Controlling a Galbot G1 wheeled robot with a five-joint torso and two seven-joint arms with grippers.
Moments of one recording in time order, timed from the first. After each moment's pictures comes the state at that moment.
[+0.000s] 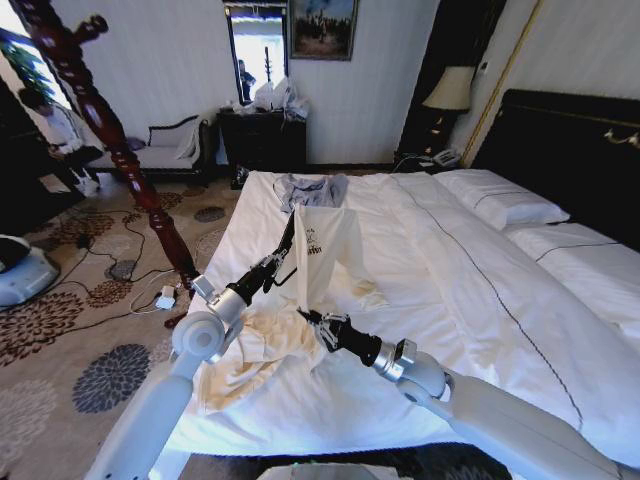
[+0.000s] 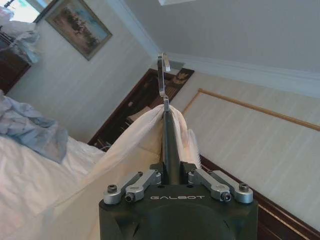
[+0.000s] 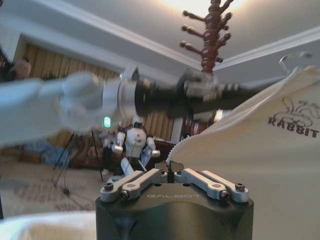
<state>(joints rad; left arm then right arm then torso) 1.00 -1.05 -0.29 -2.10 -1.27 0.25 0.01 -0.88 0.64 -0.33 1.93 0.55 0.49 -0.27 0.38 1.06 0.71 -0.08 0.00</state>
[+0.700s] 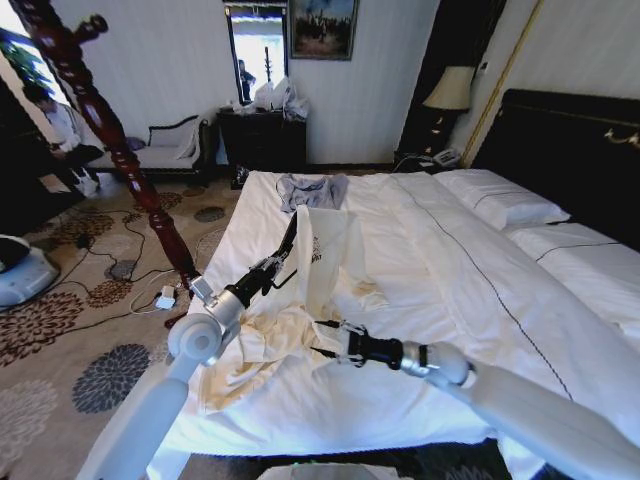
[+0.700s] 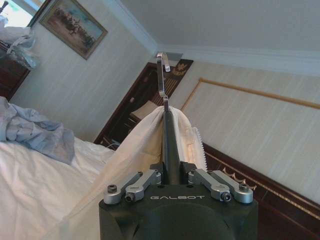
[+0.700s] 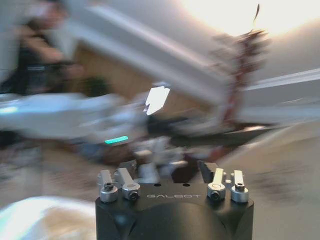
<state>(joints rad) 1.00 -0.98 -0.29 -2.09 -1.23 0.24 0.04 -0.82 0.48 -0.16 1.88 0.78 0.61 -0.55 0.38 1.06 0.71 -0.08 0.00</state>
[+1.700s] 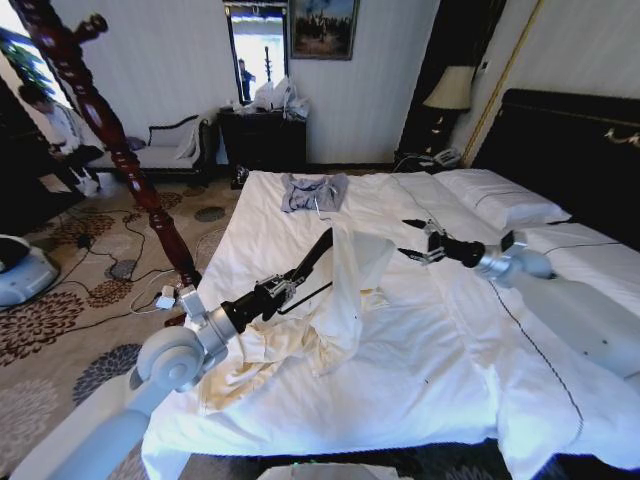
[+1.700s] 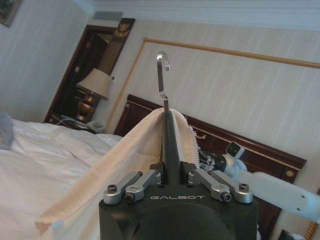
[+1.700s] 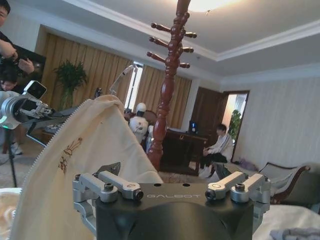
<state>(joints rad) 1.07 -0.75 -0.21 -2.30 -1.23 0.24 0.12 -0.28 0.47 -0.18 1.19 1.20 0.29 -1.30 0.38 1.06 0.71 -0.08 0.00</state>
